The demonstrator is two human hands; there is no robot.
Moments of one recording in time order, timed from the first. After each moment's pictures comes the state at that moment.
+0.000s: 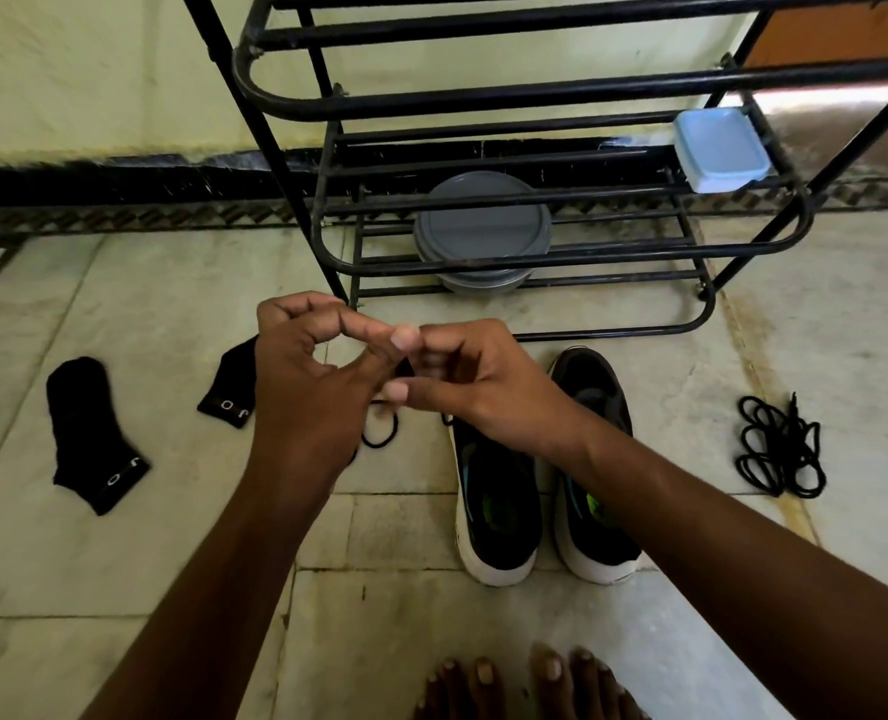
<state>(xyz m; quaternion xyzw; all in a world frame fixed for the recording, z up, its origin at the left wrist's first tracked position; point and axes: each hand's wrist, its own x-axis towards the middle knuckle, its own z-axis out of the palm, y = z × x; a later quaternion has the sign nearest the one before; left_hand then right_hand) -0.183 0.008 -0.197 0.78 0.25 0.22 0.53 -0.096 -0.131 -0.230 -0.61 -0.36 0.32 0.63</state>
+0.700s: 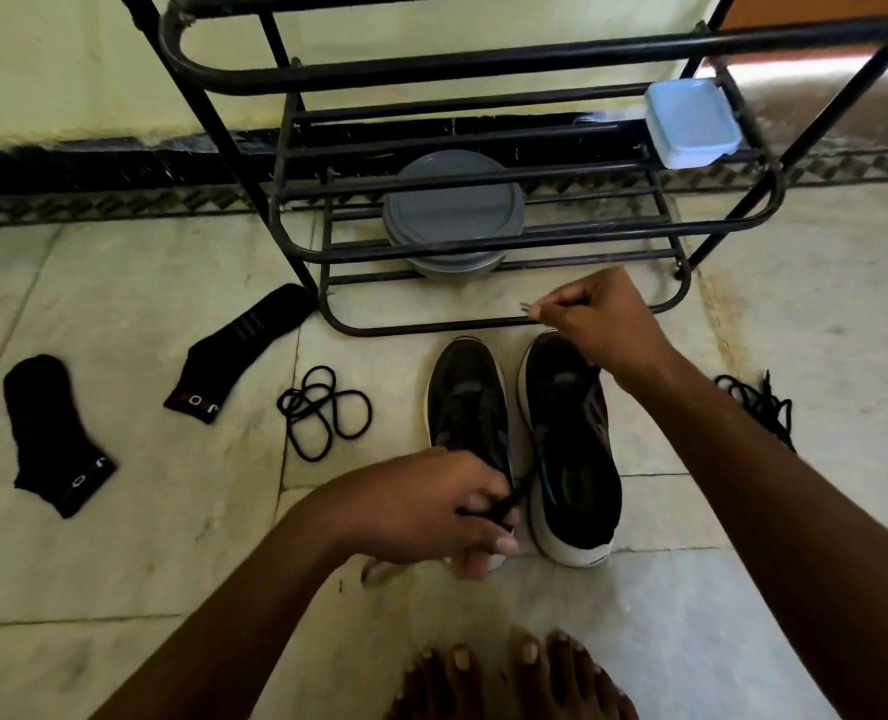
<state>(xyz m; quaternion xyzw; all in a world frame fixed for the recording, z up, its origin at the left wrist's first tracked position) -0.186 -0.047 -0.234 0.80 -0.06 -0.41 0.44 -0.002 -0.220 -0.281 -0.85 -0.10 0.16 0.48</state>
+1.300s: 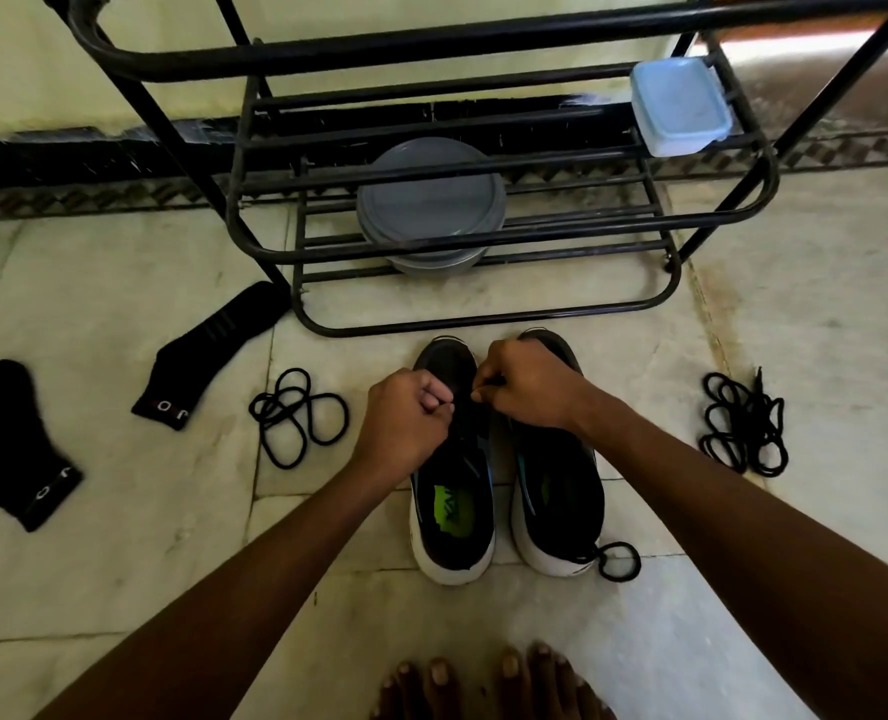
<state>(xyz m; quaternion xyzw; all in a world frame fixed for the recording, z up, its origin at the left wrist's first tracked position) -0.124 -0.047 -0.353 0.88 0.23 -0.03 0.41 -0.018 -0.200 -0.335 -0.87 -0.33 0.26 0.24</state>
